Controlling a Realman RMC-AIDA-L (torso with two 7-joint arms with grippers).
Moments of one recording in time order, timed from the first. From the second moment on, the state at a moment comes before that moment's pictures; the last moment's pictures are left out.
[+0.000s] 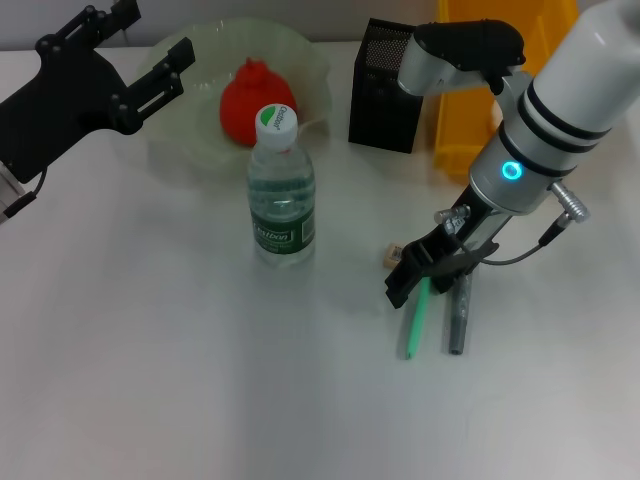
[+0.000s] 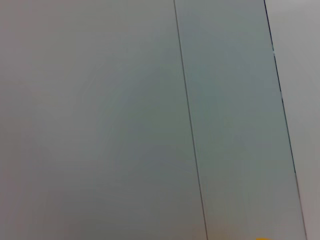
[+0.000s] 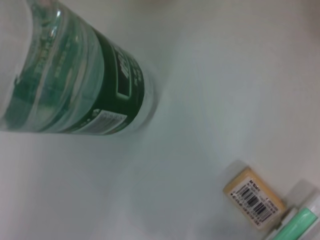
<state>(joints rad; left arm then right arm) -0.30 -2.07 1.17 0.69 1.02 1.25 -0.81 1.02 2.09 -1.34 -0.63 -2.54 -1.42 2.91</state>
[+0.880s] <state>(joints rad) -0.30 -2.07 1.16 0.69 1.02 1.25 -0.80 1.03 2.08 -1.34 -0.61 -2.55 -1.40 2.92</state>
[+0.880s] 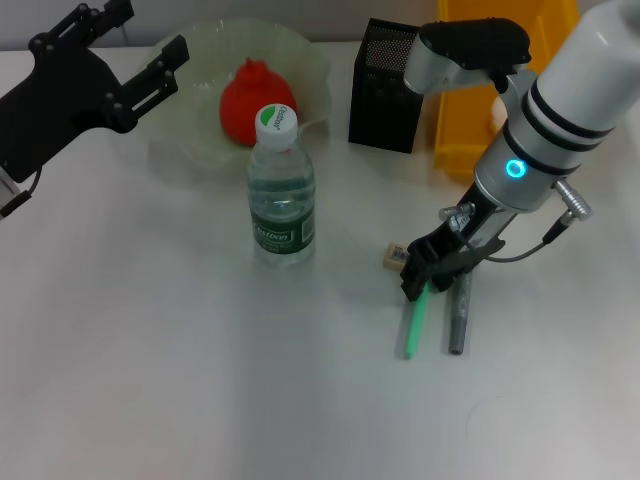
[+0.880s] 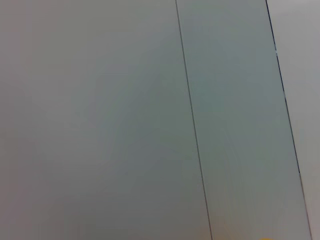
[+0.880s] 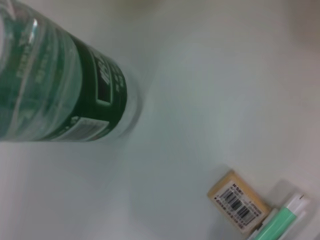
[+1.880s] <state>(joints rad) -0.30 -2.07 1.16 0.67 1.01 1.26 -0.78 1.05 2.08 -1.33 -0.57 -2.61 -1.38 2.93</state>
